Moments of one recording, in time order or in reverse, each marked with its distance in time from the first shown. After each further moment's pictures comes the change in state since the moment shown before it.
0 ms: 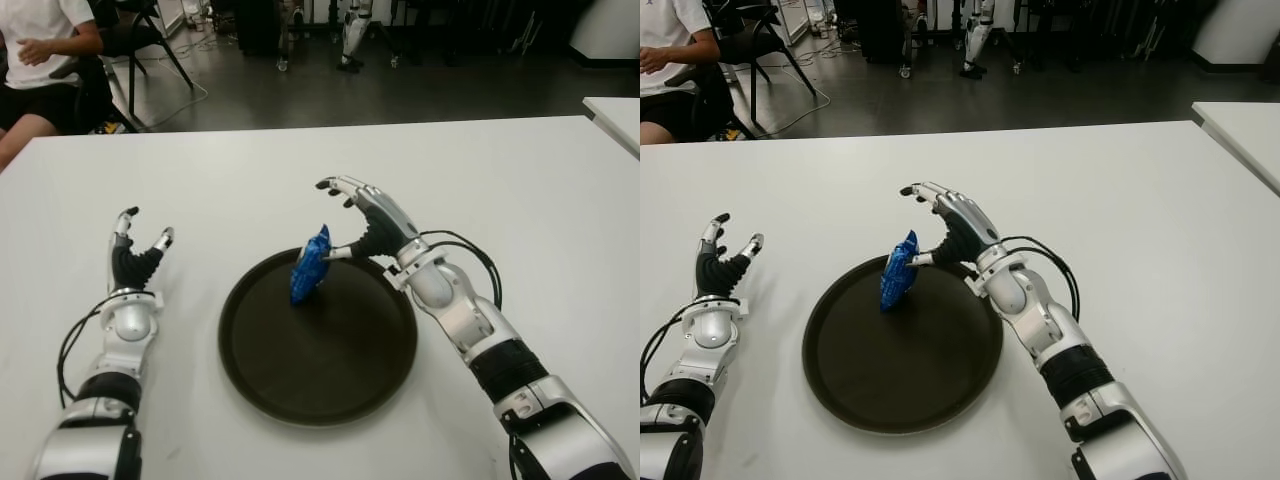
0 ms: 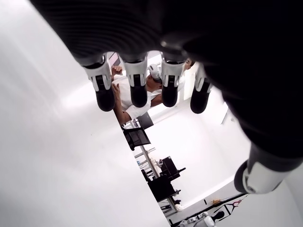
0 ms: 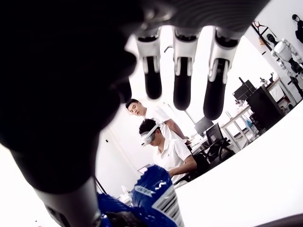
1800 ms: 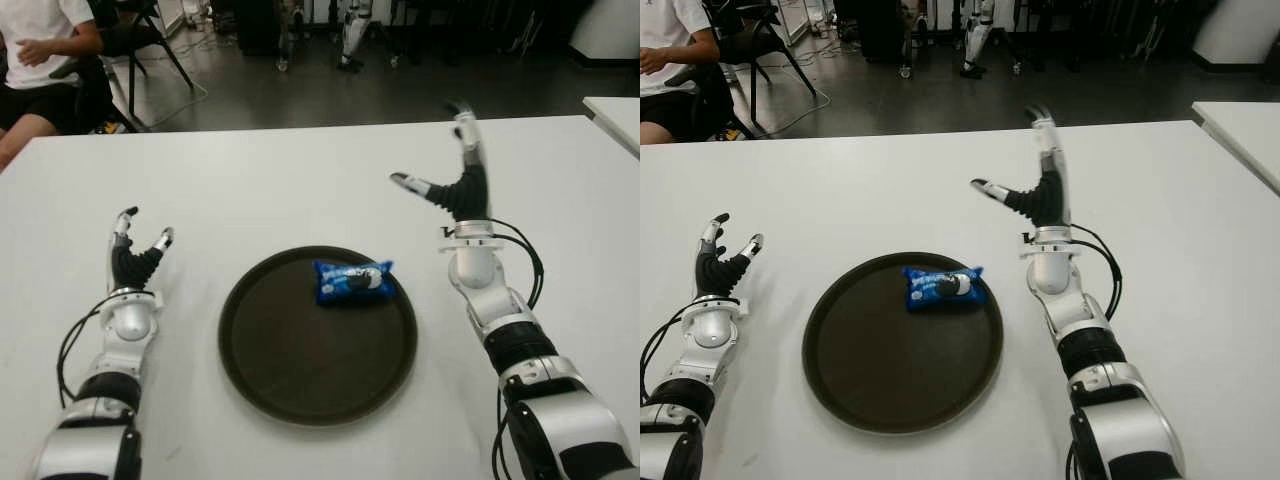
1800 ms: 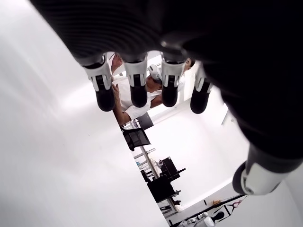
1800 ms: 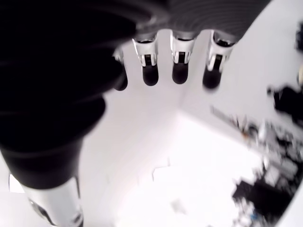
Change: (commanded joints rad) left arm 0.000 0.006 -0.005 0.017 0.006 -0.006 -0.003; right arm -0.109 0.035 -0.275 0.319 0.158 -0.305 -0.443
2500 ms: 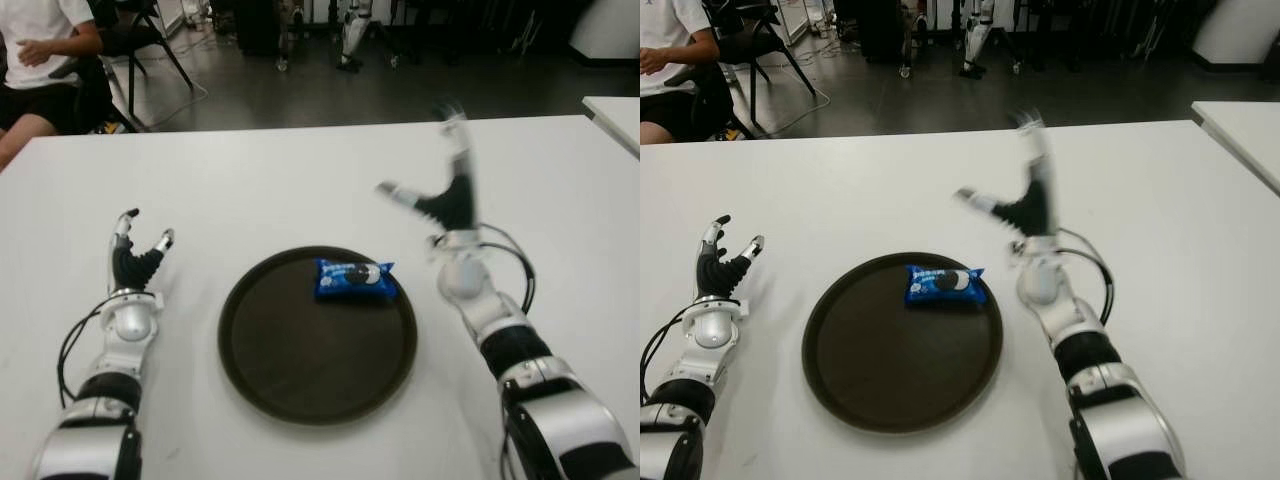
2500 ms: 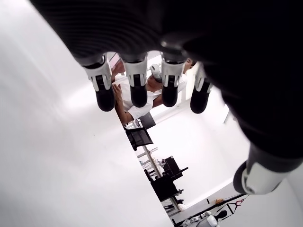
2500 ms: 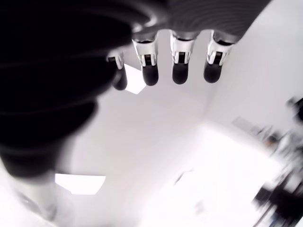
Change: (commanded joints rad) left arm -0.005 -0.013 0.008 -0.019 -0.008 0.041 0.015; right arm 0.021 -0.081 0.162 0.013 -0.278 -0.215 -0.133
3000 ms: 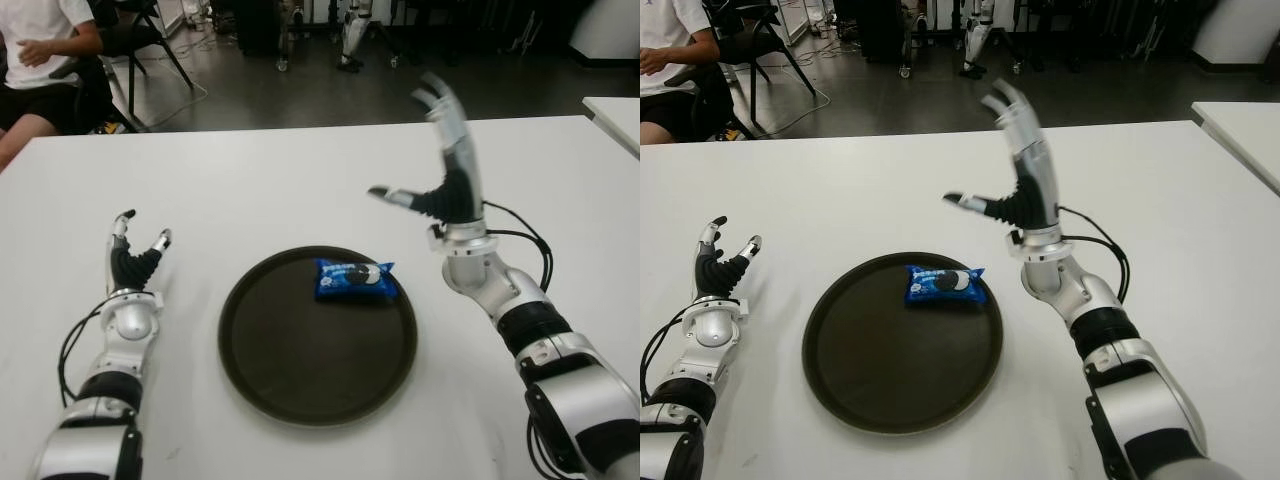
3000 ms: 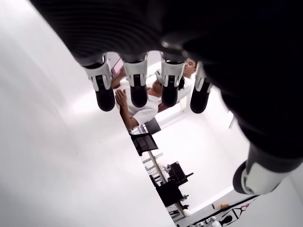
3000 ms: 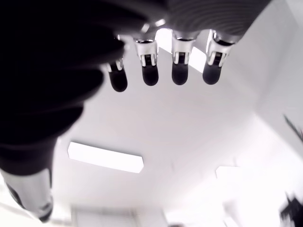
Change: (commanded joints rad) left arm 0.001 0.000 -0.004 -0.003 0.001 -0.004 0.005; right arm -0.075 0.002 0.021 0.065 -0.086 0.009 -0.274
